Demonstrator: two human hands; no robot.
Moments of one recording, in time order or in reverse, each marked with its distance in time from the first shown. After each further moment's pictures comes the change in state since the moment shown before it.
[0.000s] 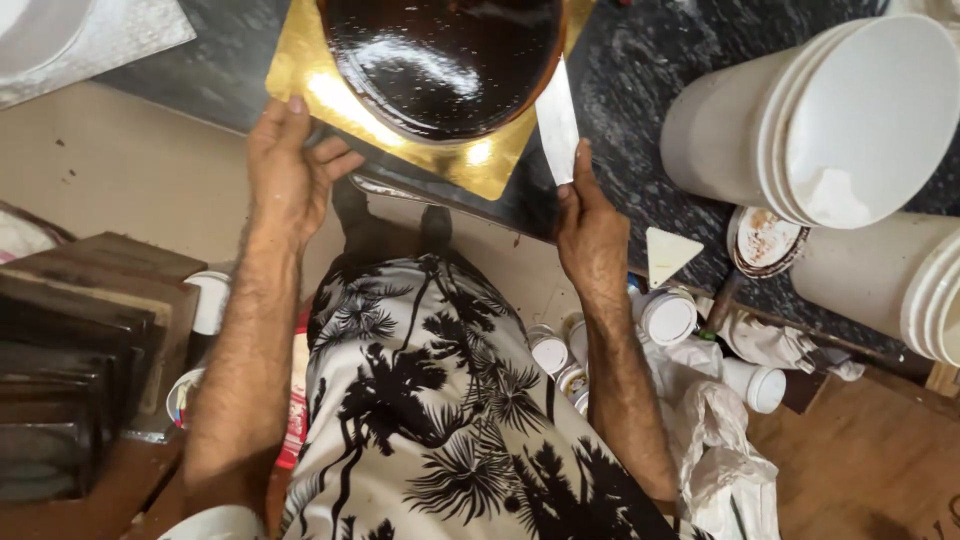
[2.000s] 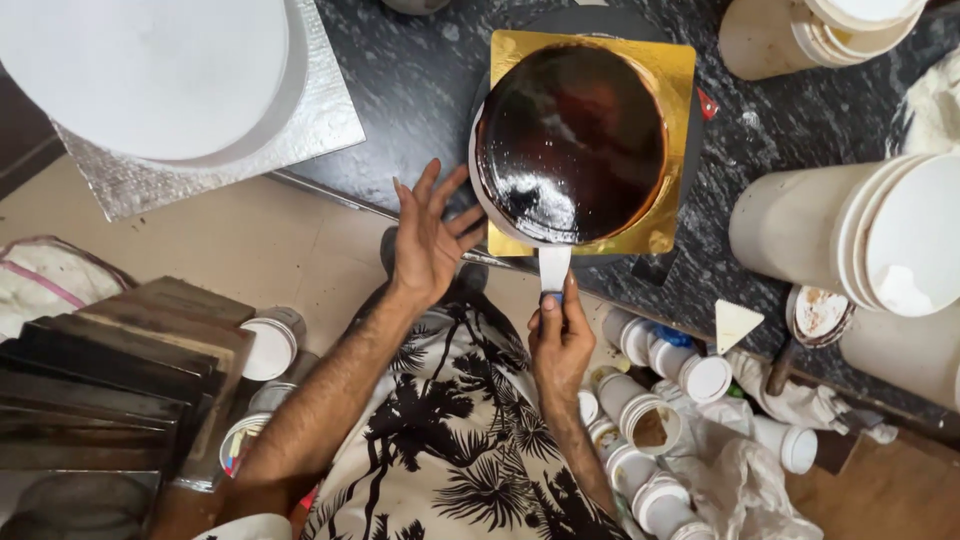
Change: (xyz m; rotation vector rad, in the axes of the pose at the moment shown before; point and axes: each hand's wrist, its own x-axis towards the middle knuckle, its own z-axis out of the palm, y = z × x) left_hand 0.004 0.024 -0.013 -0.256 -0.257 -0.103; right_hand -0.080 -0.092 0.135 0.724 0.137 0.255
